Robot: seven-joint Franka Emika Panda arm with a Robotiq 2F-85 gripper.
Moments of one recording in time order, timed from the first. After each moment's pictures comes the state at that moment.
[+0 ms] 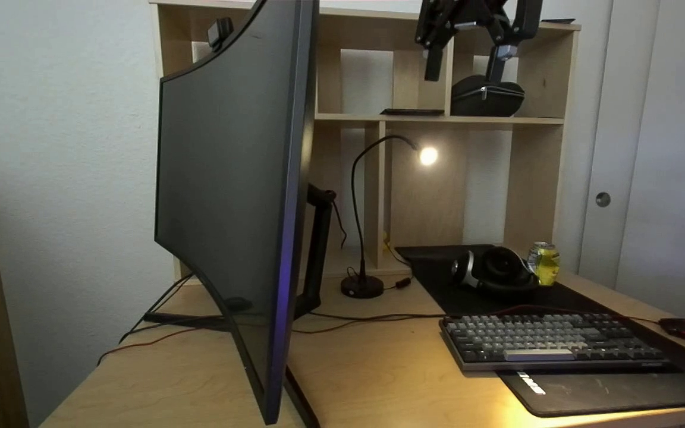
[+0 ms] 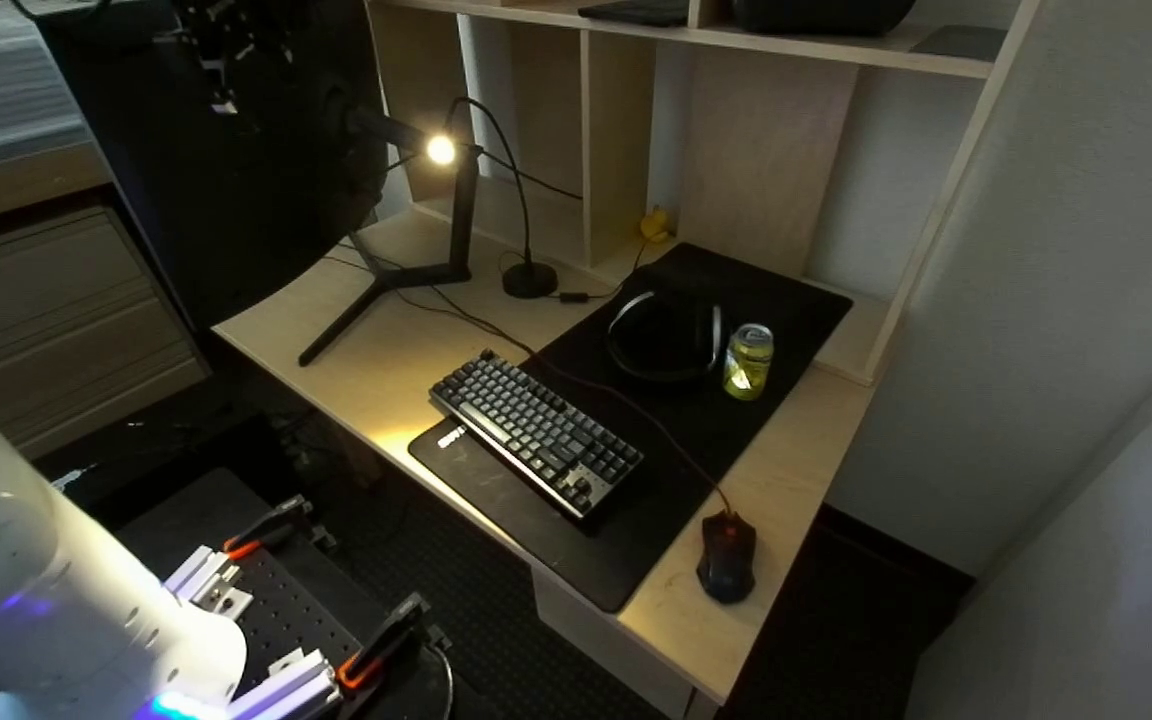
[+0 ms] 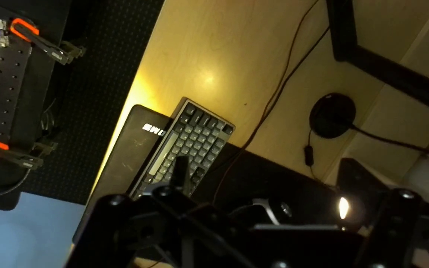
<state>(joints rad) 0.05 -0.58 0.34 -2.27 0.13 1.96 1.45</state>
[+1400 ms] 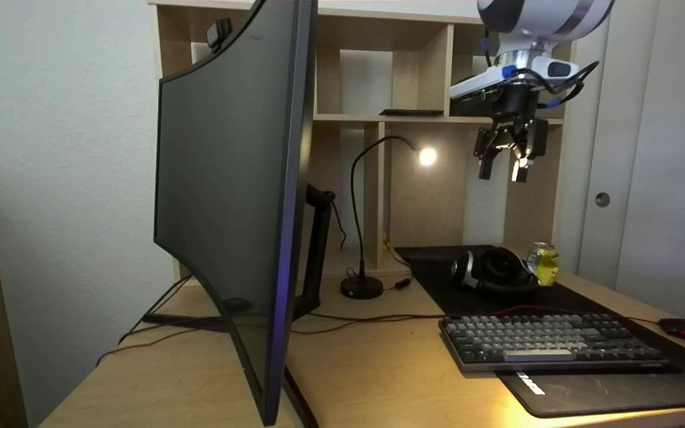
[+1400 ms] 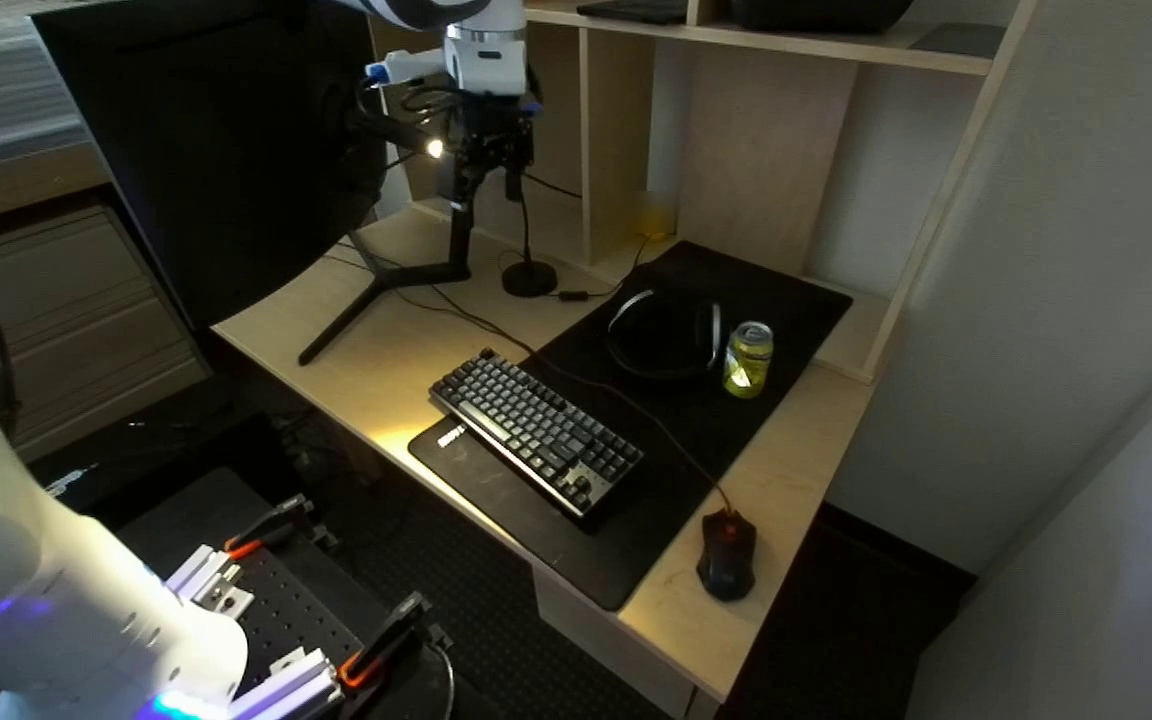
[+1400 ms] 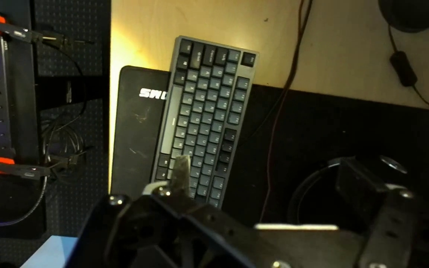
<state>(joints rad) -0.05 0.00 0.03 -2.01 0.12 2.00 1.42</state>
